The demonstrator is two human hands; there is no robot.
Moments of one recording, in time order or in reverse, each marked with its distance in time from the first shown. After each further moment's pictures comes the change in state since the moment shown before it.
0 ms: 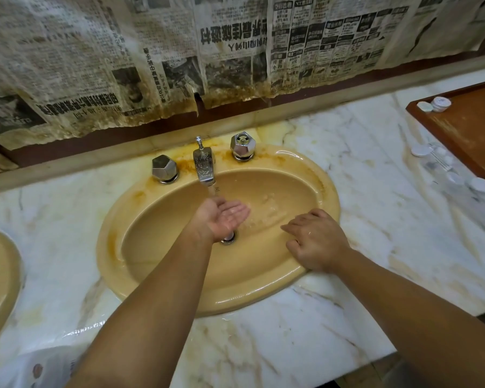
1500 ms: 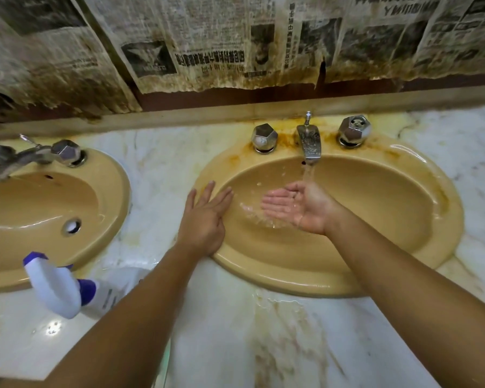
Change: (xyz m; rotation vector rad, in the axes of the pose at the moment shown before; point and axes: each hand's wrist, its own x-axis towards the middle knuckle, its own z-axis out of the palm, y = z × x) left_hand -0.090 0.029 -0.210 1.938 0.533 0.897; right_hand 0.128 -0.168 -0.037 2.096 -0.612 0.642
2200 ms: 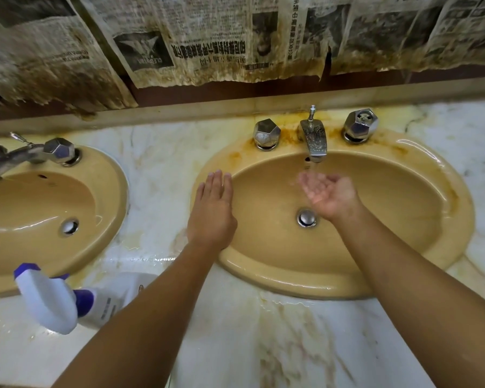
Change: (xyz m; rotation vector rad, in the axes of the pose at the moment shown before) left_hand 0.020 0.023 0.006 0.090 0.082 -0.123; right_hand 0.019 -0.017 -0.028 0.583 0.177 -0.218
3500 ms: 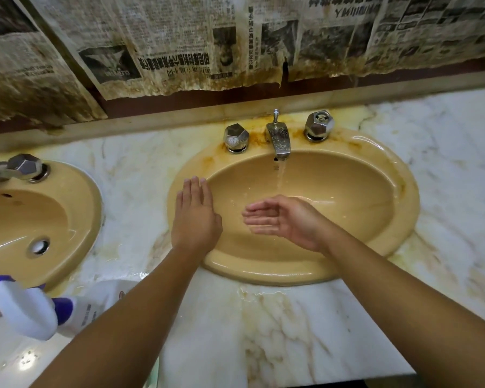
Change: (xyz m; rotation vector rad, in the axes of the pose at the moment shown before) left_hand -0.004 0.011 0.008 0.109 -0.014 0.006; right_hand -0.076 0.031 -0.025 -0.889 -0.474 0.079
